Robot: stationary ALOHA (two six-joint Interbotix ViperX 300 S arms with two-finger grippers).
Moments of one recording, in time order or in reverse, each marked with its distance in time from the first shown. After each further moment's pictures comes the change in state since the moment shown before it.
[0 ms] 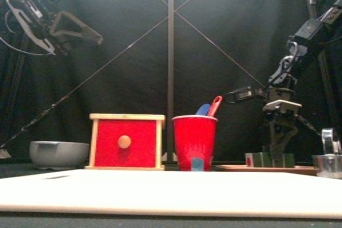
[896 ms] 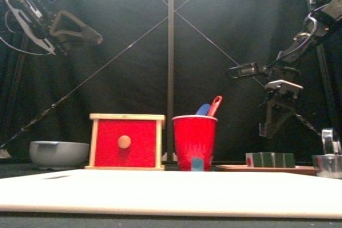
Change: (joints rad) left arm -0.002 -0.002 0.000 0.006 0.000 0.000; right arm 0.123 -0.178 0.017 -0.302 -0.003 0.373
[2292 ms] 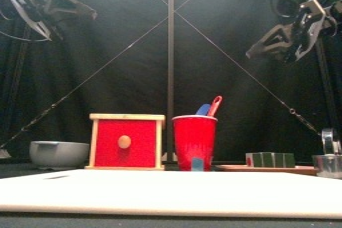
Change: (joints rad) left arm -0.021 -0.114 -0.008 -0.009 0.005 0.005; right arm 0.299 -0.485 0.212 0.140 -0.557 0.302
